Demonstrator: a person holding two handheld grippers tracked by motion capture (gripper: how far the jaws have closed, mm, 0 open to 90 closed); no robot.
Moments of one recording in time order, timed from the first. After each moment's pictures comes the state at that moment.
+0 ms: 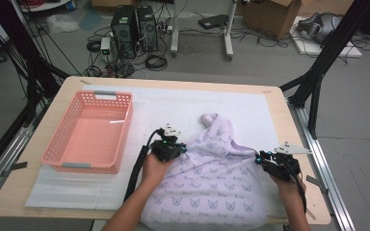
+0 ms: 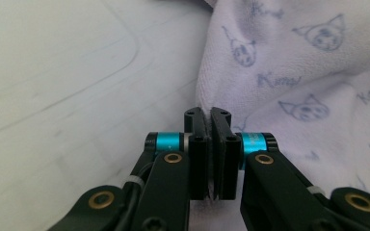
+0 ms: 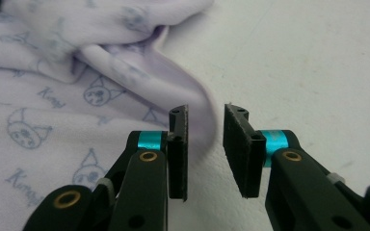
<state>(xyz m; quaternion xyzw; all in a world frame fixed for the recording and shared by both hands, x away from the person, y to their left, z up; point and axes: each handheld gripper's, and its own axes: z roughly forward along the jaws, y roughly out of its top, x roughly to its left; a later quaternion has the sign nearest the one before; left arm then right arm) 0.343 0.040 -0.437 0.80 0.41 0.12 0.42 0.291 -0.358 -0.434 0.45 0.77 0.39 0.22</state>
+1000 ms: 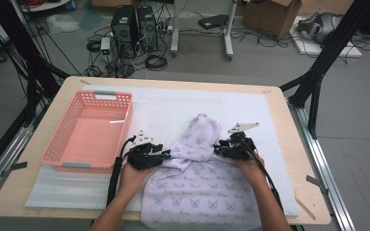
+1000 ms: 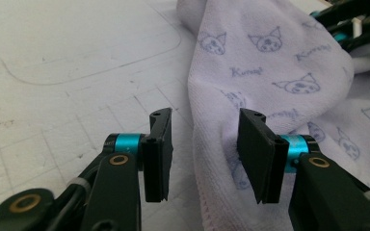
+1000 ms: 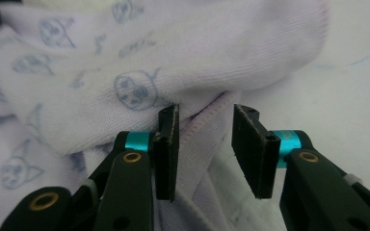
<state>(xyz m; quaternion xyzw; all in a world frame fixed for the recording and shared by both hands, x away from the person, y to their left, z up) 0.322 0.094 -0.447 0.76 0.42 0.12 0.49 0.364 -0.244 -0.438 0.38 0.84 0.37 0.11</state>
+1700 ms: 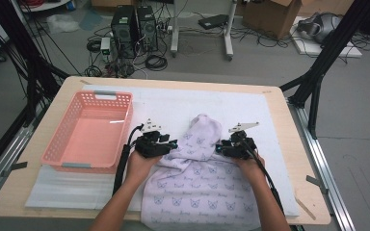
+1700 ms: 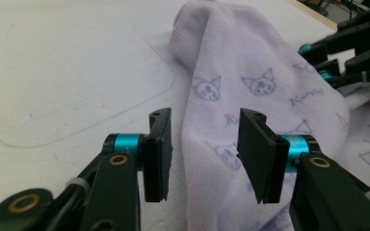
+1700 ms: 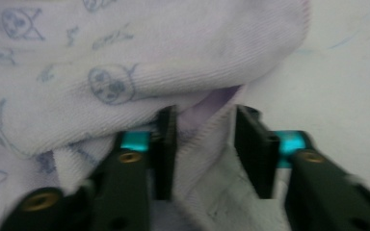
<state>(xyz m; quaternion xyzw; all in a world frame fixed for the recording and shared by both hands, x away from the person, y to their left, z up) 0.351 0.074 -0.424 0.77 0.40 0.11 0.49 0.369 -0.250 -0.441 0.40 0.83 0.36 0.11</state>
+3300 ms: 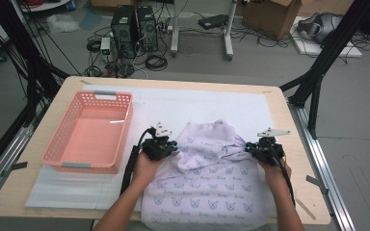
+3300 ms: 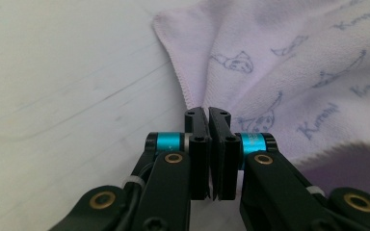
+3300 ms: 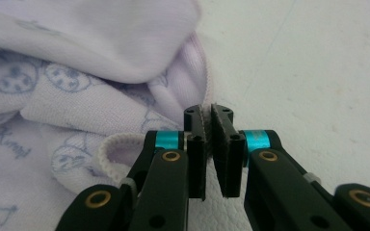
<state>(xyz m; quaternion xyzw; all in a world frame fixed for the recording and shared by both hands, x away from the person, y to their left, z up) 0.345 0.063 -0.437 0.81 0.39 0.15 0.41 0.341 -0.324 -0.432 0.47 0.79 0.34 0.20</state>
